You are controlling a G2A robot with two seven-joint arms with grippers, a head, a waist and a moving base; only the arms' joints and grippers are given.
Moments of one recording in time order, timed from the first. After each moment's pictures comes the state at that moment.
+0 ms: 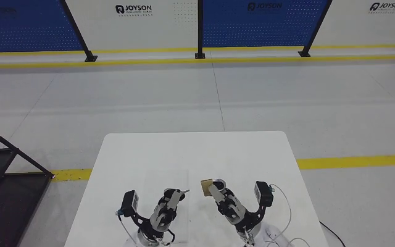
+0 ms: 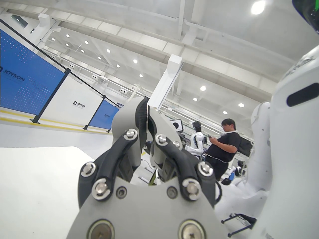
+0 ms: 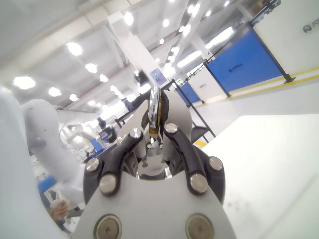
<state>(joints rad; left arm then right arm) 1.83 -1.17 -1.06 -1.63 1.00 -0.91 0.91 -1.79 -1.25 1.05 -1.74 -0.68 -0.89 -0.34</state>
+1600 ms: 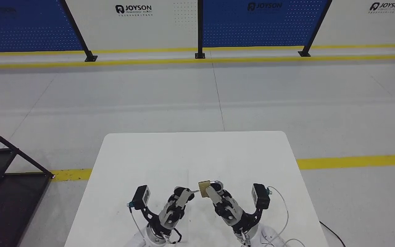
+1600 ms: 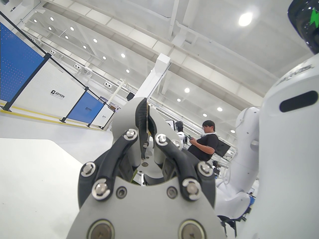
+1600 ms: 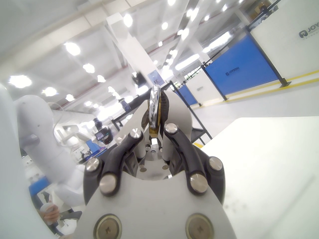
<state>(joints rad) 1.77 -1.21 -1.02 -1.57 0.92 -1.01 0.81 -1.79 -1.26 1.04 -1.72 -0.74 -0.87 -0.38</state>
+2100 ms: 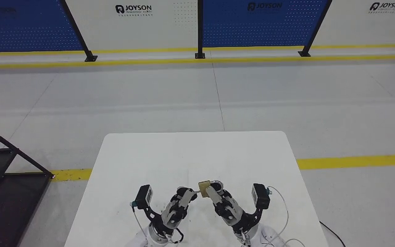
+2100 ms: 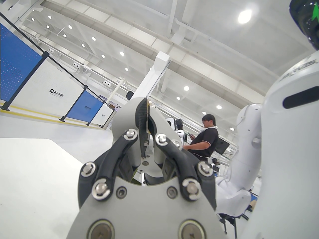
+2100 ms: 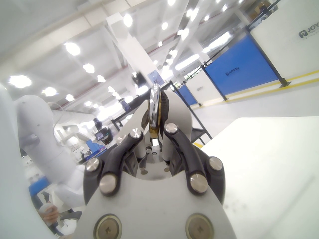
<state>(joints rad) 1.75 -1.22 -1.01 -1.55 0.94 -1.01 0.81 -1.79 -1.26 1.04 -1.72 -0.74 -0.87 -0.38</state>
